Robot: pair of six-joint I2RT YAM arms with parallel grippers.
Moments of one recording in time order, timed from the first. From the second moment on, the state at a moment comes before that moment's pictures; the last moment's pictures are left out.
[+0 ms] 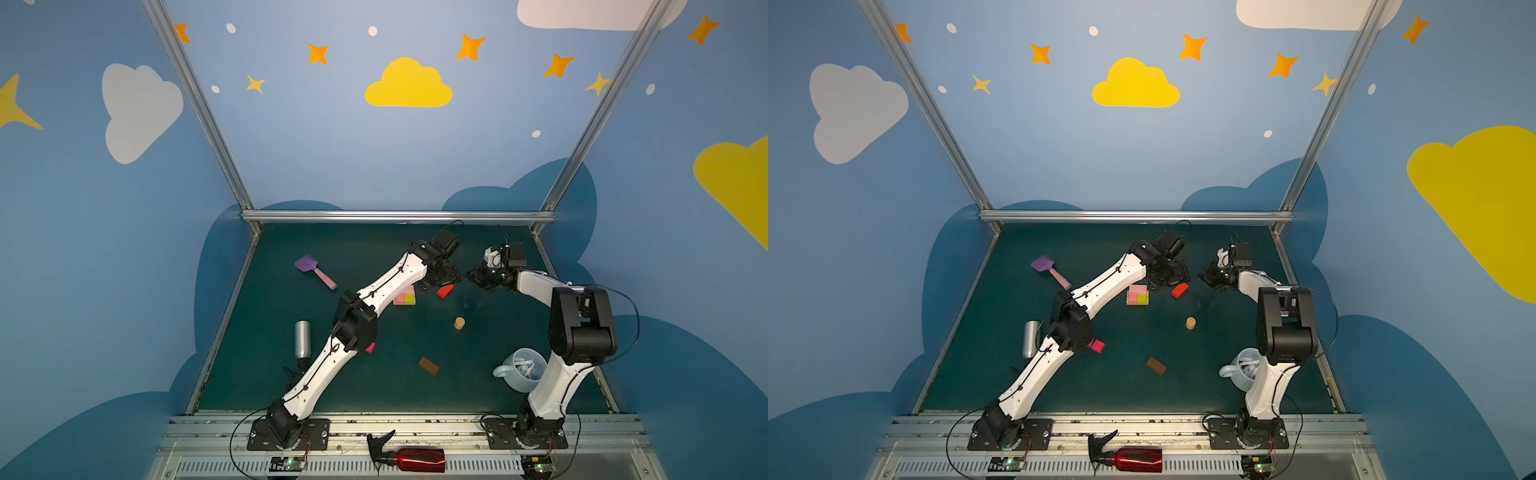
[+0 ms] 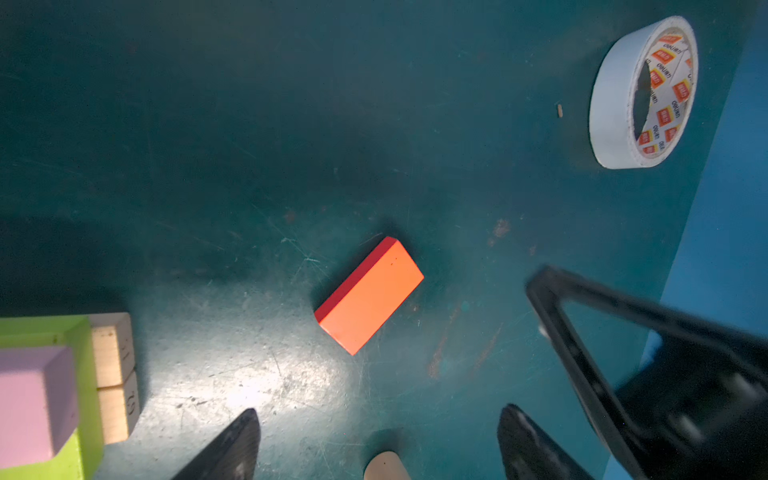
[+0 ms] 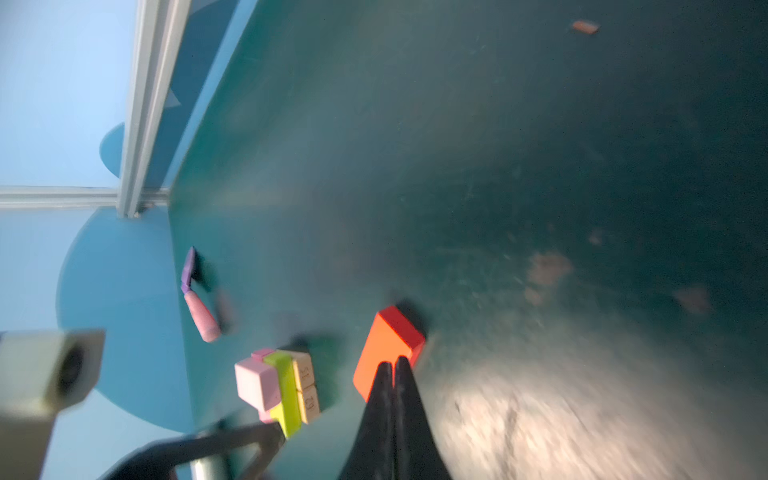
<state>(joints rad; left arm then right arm) -0.77 2.61 2.62 -1.10 0.09 -0.97 0.06 1.92 1.18 -0.16 -0.56 0.63</state>
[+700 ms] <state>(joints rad) -0.76 2.62 2.62 -1.11 0.07 -0.94 0.14 2.10 1.29 -0.11 -0.59 0.70</state>
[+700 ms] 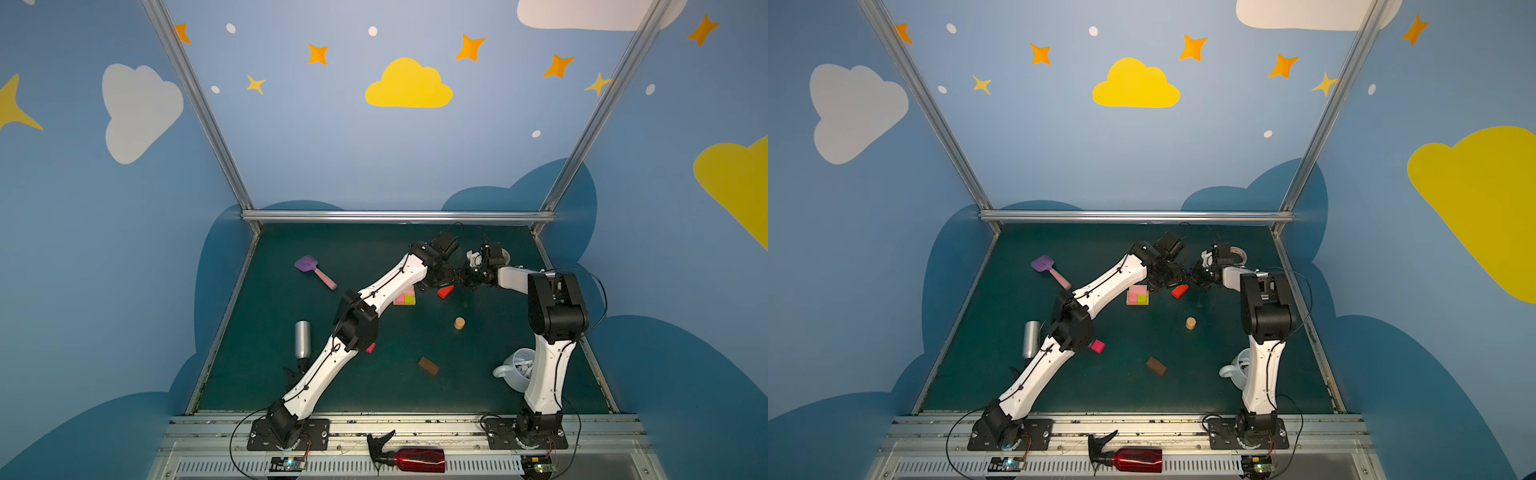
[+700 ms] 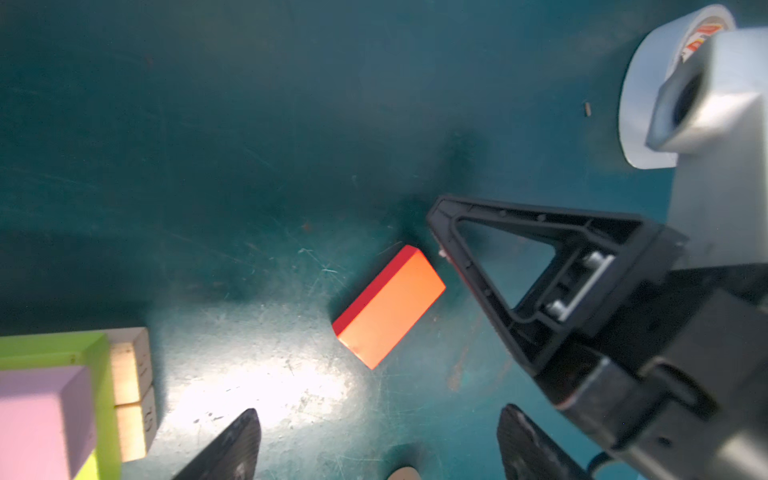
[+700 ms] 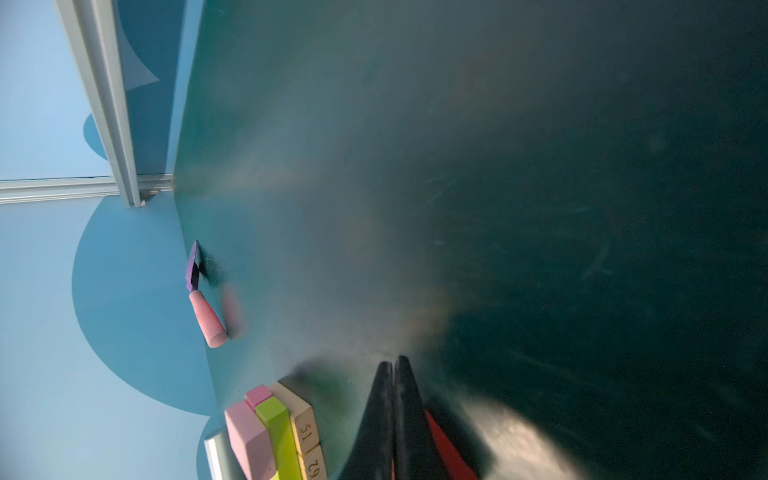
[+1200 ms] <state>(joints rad) -0.76 2.62 2.61 -1.12 0.06 -0.93 0.17 2.03 1.16 -0.08 -0.54 0.72</state>
